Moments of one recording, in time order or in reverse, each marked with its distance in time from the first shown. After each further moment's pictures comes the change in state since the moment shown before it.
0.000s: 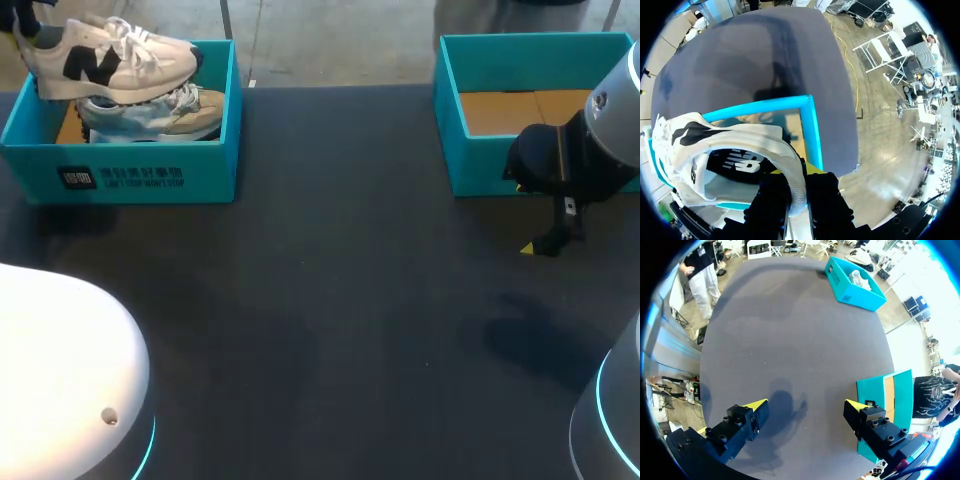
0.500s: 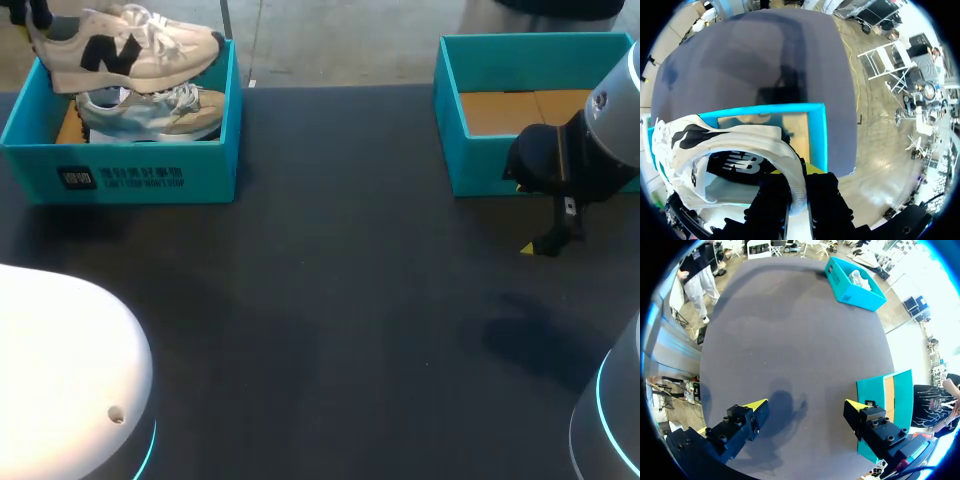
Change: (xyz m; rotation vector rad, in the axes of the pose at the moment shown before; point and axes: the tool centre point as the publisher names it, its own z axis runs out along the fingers) left arm -0.032 -0.012 -0.025 -0.005 0.030 -0.090; right arm 0.000 0.000 0.000 0.000 0.000 0.000
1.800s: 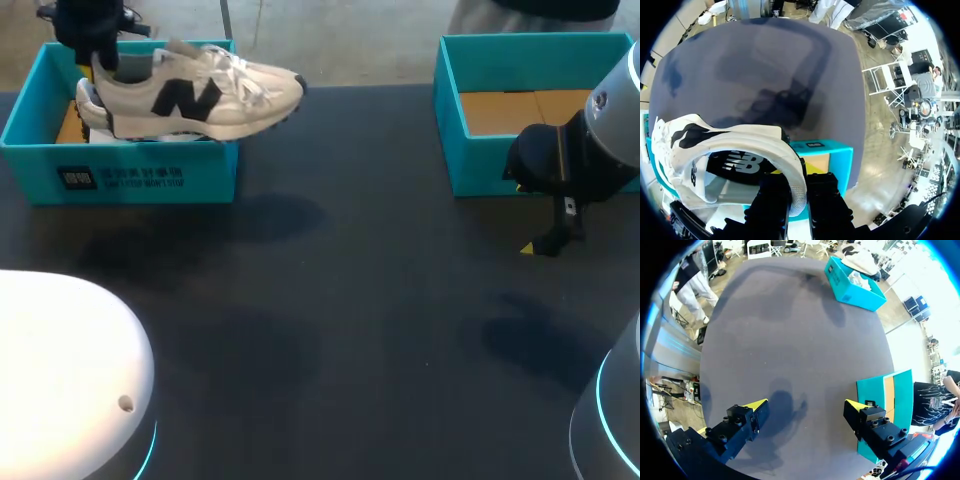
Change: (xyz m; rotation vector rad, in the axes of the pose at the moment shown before) left arm -0.126 -0.116 -0.038 0.017 0.062 -0.062; right arm 0.000 0.000 0.000 0.000 0.000 0.000
